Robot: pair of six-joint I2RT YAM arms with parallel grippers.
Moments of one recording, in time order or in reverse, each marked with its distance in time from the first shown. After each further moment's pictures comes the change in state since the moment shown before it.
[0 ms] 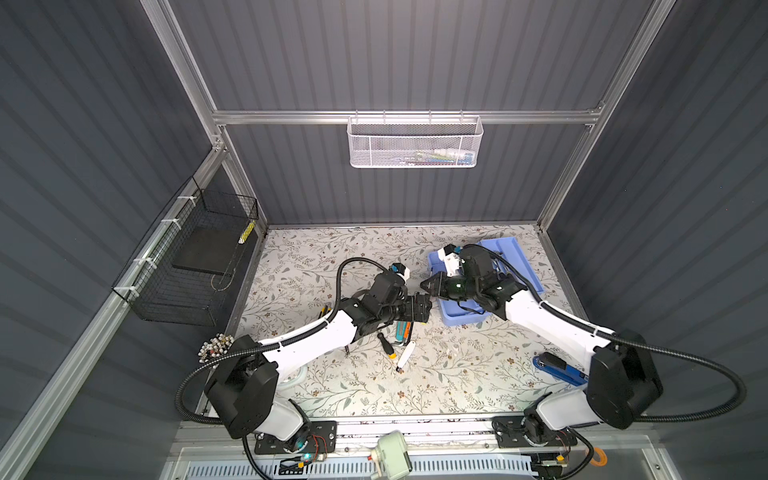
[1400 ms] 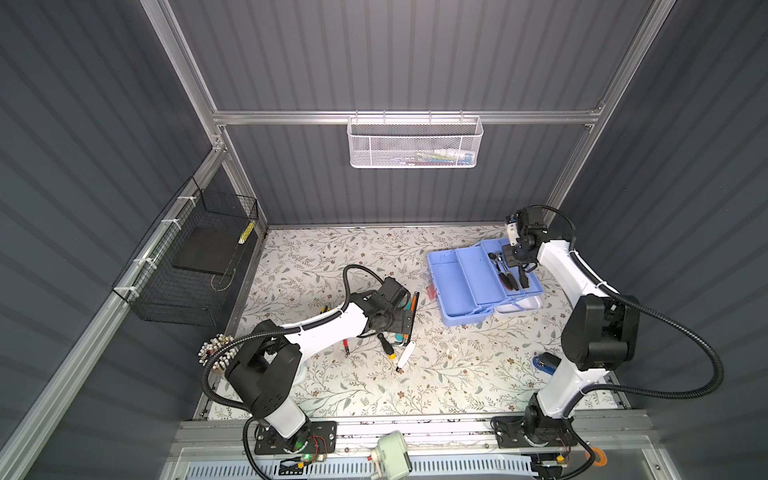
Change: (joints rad) left arm 0.024 0.143 0.055 -0.367 -0.182 0.075; right arm -0.484 0.387 0.517 -0.491 0.618 -0.864
